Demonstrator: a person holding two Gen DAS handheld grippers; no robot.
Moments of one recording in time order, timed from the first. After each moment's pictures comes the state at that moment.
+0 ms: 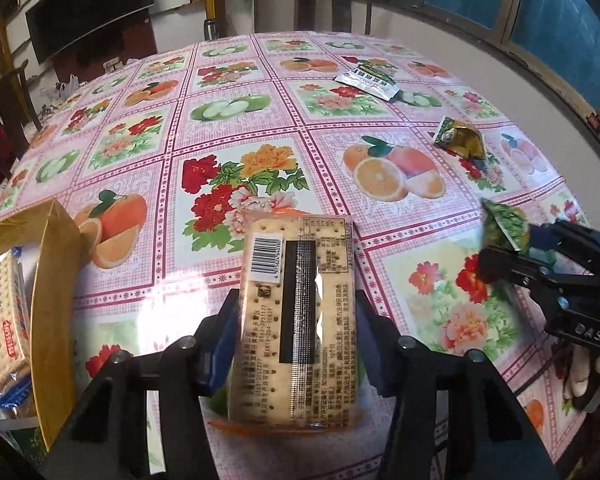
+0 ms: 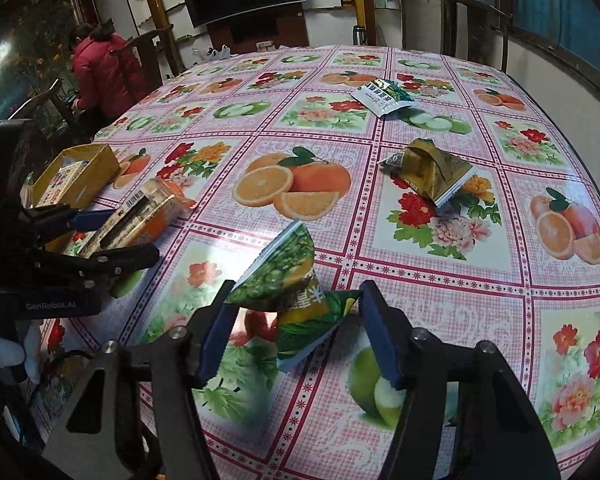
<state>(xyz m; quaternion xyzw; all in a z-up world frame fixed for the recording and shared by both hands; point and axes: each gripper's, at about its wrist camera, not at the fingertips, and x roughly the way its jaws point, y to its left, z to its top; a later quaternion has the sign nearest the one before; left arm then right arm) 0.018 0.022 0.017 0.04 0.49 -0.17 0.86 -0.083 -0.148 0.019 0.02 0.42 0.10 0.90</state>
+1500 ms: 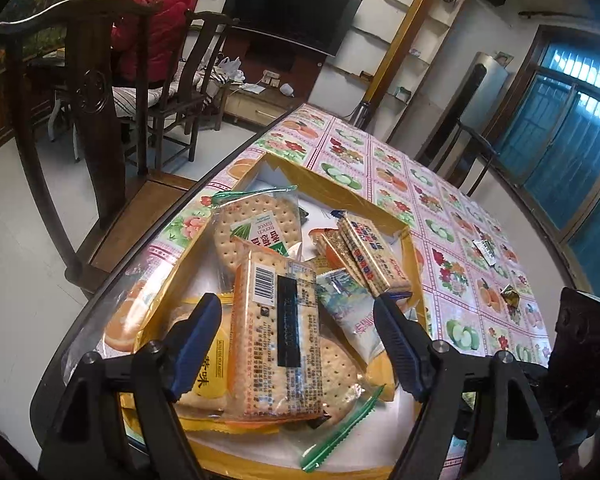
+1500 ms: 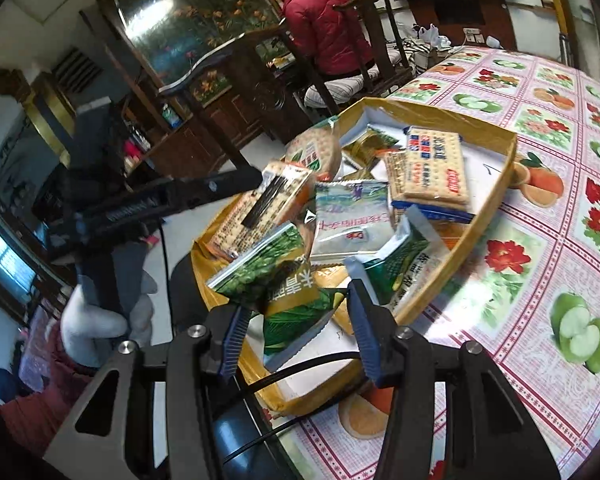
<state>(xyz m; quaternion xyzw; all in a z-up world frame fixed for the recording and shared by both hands) -0.120 0.314 0.075 -0.21 0.36 0.01 0.91 -0.129 0.156 0.066 0.02 0.42 0.44 0.79</state>
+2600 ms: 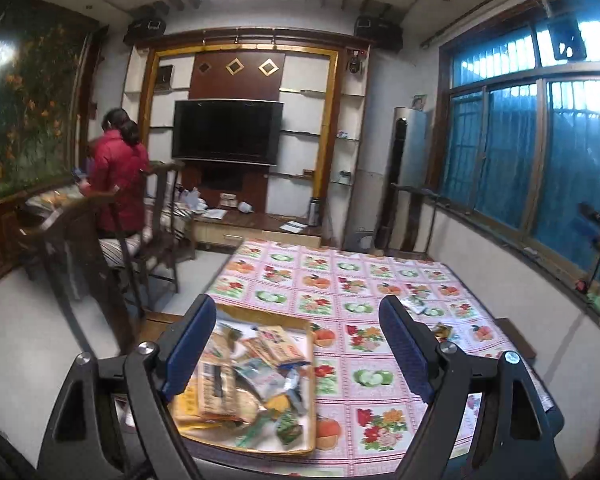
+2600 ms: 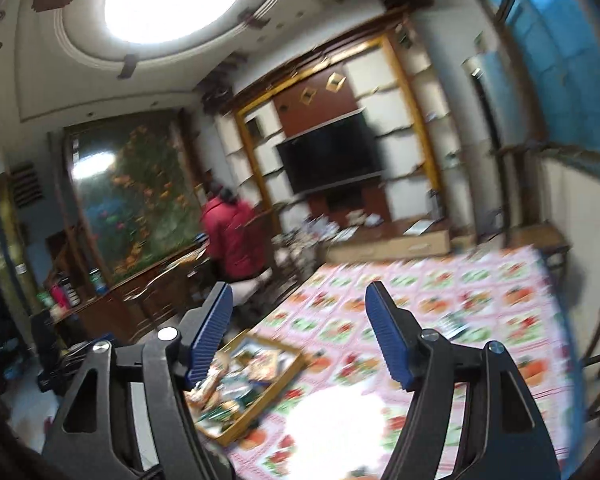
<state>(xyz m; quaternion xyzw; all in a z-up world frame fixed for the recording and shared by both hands) -0.246 0.226 0.274 -0.06 0.18 0.00 0.98 -0.279 -0.133 0.328 0.10 0.11 0.21 0.97</state>
